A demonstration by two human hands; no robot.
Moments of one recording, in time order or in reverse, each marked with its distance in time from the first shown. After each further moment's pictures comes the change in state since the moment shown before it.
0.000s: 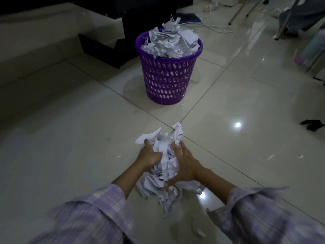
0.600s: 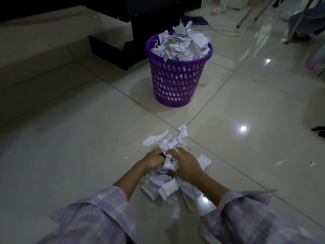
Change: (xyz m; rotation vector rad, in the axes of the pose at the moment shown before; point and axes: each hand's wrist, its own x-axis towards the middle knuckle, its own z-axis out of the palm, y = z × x) left_hand 0.002 -0.016 -0.012 -0.095 -0.218 0.108; right_hand 0.025 -0.021 0.015 0.015 0.330 -0.090
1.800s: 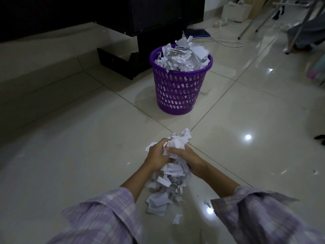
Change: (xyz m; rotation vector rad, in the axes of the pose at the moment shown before) left_hand -0.008 0.020 -0.001 -0.015 0.335 0.431; right_hand 0.002 -0.039 -0.069 1.293 -0.148 0.231
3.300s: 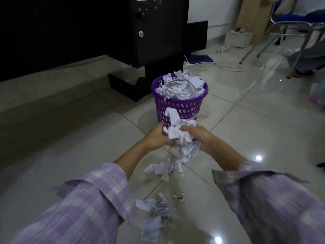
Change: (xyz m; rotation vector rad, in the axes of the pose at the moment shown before) left_hand 0.050 0.120 -0.059 -0.032 -0.107 -0.074; right_hand 0.033 -0.136 -0.041 -0.113 0.142 -0.073
